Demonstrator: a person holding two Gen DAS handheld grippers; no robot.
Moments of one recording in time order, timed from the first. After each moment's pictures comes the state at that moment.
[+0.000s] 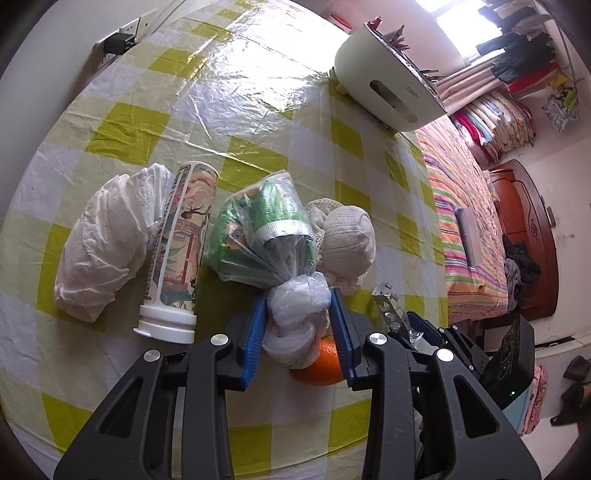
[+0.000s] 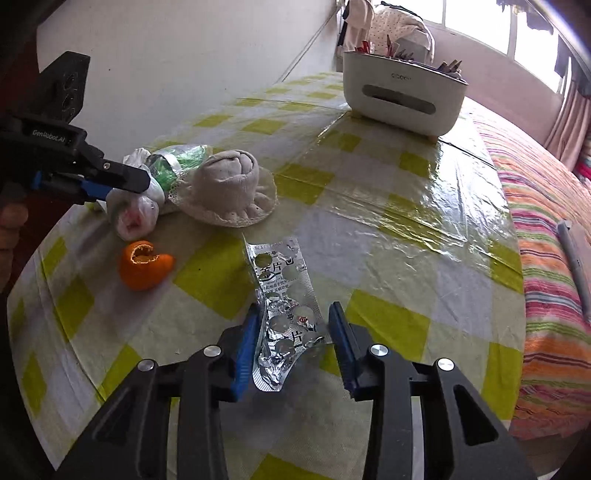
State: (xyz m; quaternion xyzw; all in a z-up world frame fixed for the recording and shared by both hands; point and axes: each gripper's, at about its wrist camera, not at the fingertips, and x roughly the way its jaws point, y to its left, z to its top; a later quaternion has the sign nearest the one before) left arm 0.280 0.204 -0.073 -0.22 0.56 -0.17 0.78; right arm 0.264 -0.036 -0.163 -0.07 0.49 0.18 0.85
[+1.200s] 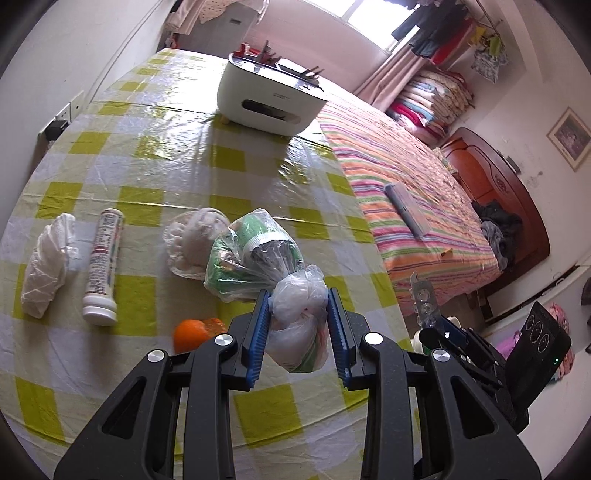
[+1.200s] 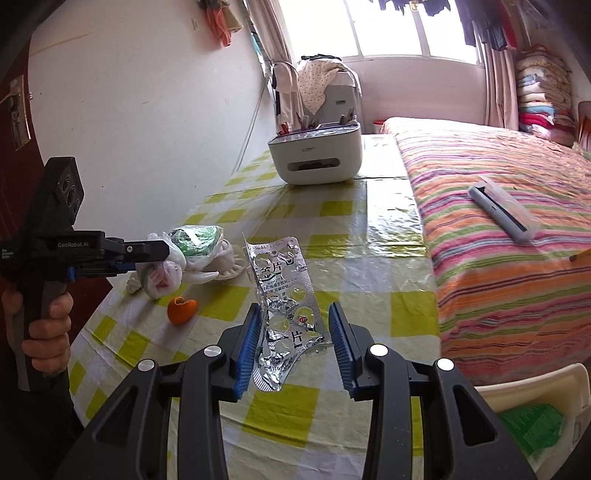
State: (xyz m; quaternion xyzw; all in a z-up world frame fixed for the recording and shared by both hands) left arm 0.215 0.113 -0.014 -0.14 0.46 -0.26 0.84; right arm 0.177 -0.130 -0.080 0.08 0.39 0.11 0.91
